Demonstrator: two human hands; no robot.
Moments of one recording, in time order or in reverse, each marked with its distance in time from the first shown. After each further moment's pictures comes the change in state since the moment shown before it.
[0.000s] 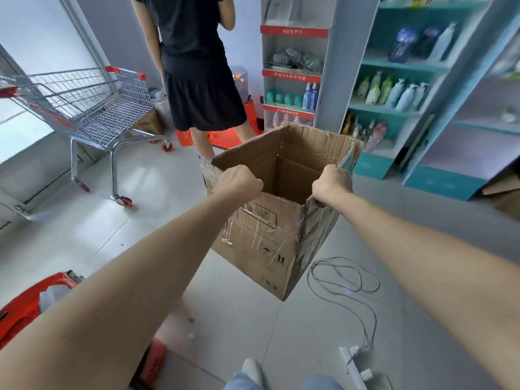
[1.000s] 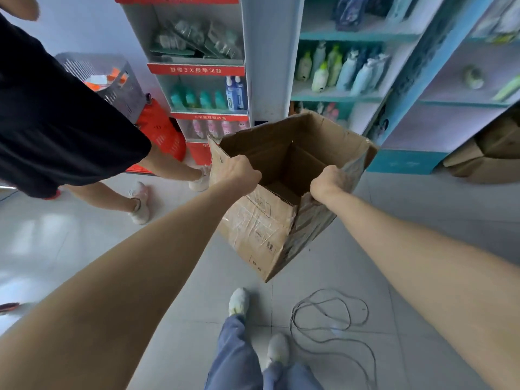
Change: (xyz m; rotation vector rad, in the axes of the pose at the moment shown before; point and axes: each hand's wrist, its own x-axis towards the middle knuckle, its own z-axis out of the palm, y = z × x) left_hand 0.479 0.264 0.113 -0.008 -0.259 0.251; right_hand 0.487 0.037 0.035 0.088 0.001 0.469
